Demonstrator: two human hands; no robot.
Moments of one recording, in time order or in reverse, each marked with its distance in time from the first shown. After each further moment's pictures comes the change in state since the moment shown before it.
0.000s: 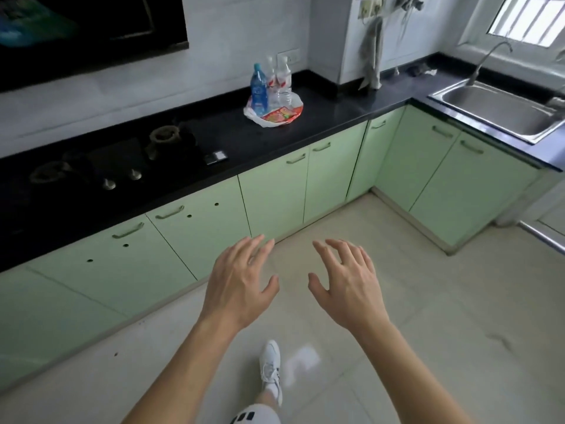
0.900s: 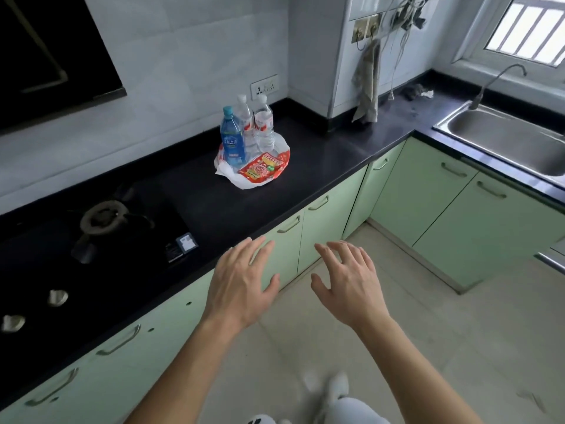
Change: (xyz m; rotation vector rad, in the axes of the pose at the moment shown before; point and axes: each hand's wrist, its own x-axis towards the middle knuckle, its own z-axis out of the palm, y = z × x) left_hand 0.389 -0.114 0.048 -0.034 -0.028 0.102; right_hand 0.370 0.073 0.087 -0.076 -0.067 0.127
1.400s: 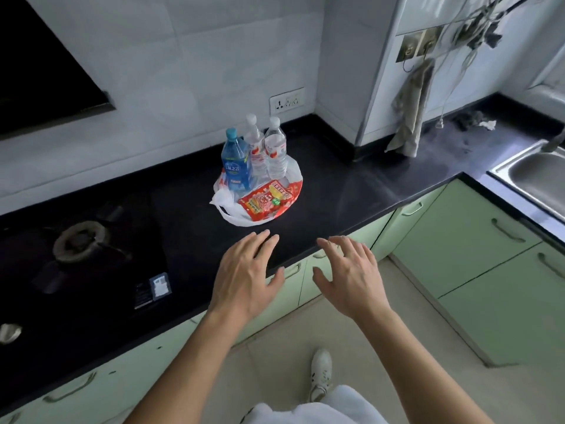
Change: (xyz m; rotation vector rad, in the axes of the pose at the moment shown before) left_hand 0.203 0.008 0.037 -0.017 0.049 -0.164; right_hand 0.222 0.091 0.015 0.028 -0.053 -0.151
